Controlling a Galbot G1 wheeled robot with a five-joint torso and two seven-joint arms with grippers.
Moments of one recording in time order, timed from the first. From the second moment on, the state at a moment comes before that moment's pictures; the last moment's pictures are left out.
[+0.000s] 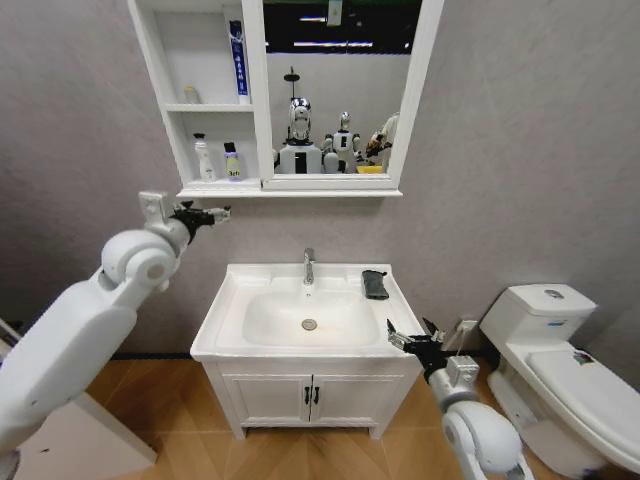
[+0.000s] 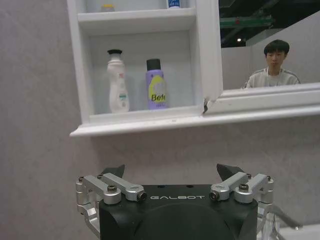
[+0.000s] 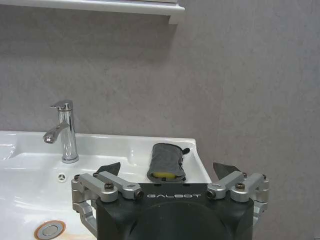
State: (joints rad) left arm 0.77 -0.65 -0.40 -2.21 -1.10 0.61 -0.57; right arm -1.53 1.38 0.67 2.25 0.19 -0.41 0.01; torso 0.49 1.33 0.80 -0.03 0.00
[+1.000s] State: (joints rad) left arm 1.96 -1.28 -0.94 -2.50 -0.45 0.03 0.07; right arm -1.52 1.37 0.66 2.29 0.22 -0.41 0.01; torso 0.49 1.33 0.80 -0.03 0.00
